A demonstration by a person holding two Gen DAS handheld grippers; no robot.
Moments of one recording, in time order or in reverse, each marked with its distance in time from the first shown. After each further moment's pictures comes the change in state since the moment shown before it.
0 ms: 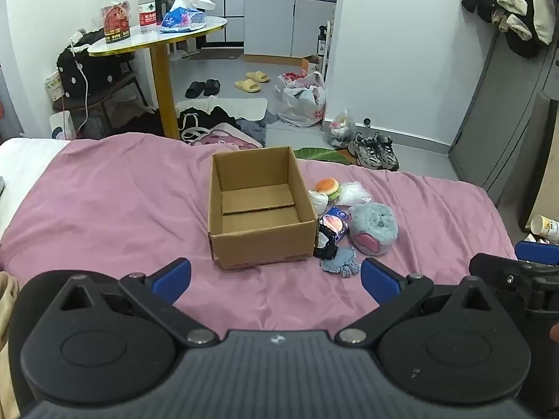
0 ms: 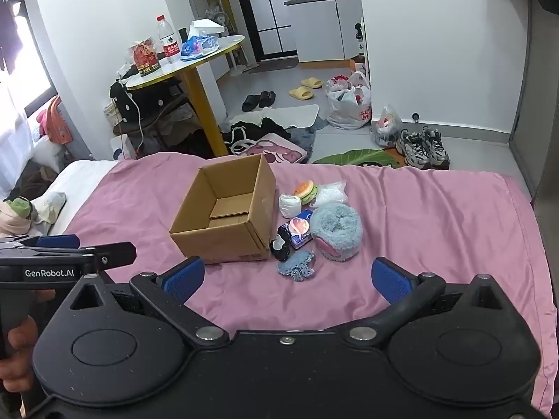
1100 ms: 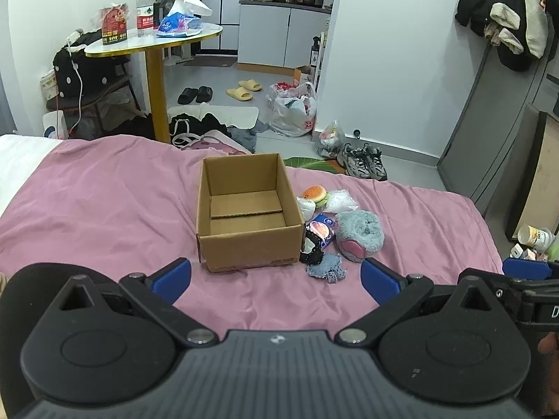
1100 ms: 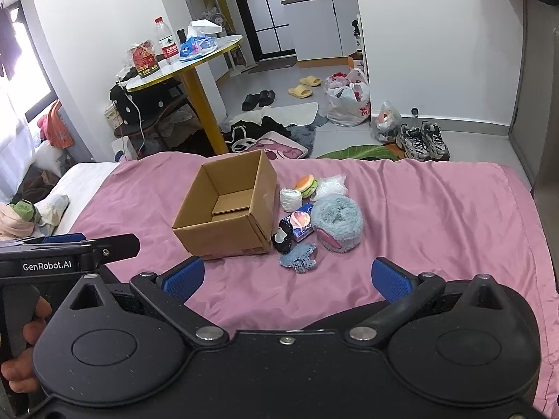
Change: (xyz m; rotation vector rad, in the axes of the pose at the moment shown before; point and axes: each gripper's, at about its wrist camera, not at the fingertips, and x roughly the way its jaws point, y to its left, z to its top) left arm -0.007 -0.001 -0.006 -0.043 -0.013 -0.068; right arm -0.005 -0.004 -0.009 0.017 0.010 -0.007
